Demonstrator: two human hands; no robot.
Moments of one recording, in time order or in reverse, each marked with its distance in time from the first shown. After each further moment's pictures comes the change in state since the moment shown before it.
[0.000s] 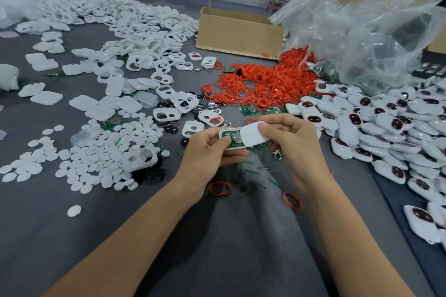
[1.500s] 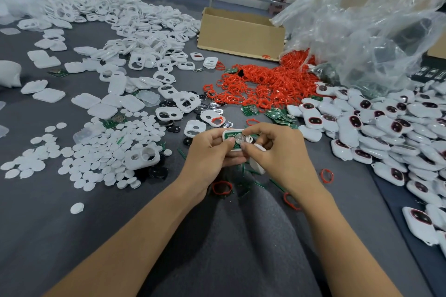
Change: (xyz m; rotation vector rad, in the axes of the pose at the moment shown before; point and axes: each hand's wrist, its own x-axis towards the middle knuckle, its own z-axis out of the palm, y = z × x) left_hand -0.002 0.000 0.000 0.015 -0.004 -0.002; right_hand -0.004 0.009 0.011 -0.700 -0.119 -0.370
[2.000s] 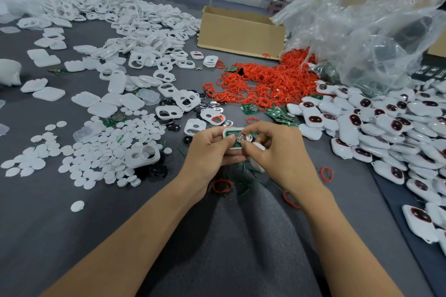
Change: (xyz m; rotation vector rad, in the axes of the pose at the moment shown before) left_hand 0.000 0.001 0.000 -0.024 -0.002 -0.022; right_hand -0.002 0.000 0.000 -0.050 -0.007 -0.017
